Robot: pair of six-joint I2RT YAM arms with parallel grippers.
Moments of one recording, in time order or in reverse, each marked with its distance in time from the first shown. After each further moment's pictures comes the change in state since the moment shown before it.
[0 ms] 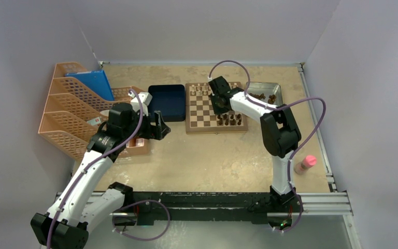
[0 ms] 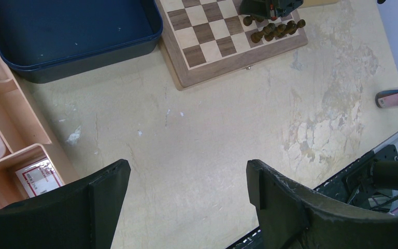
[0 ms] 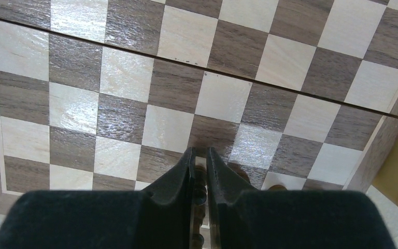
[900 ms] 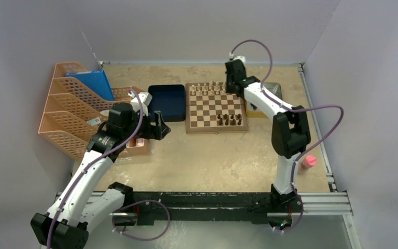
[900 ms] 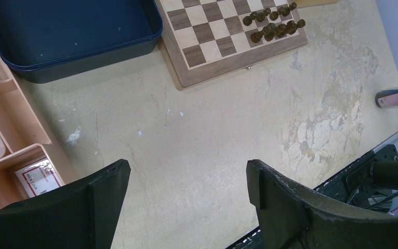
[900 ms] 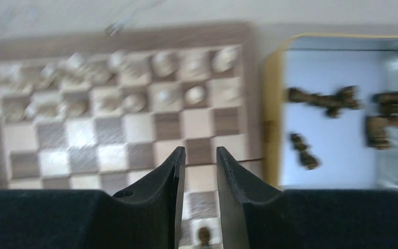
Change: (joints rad) left arm 0.000 0.000 0.000 0.000 0.001 0.000; right arm -0.106 -0.051 0.100 0.093 0.169 0.075
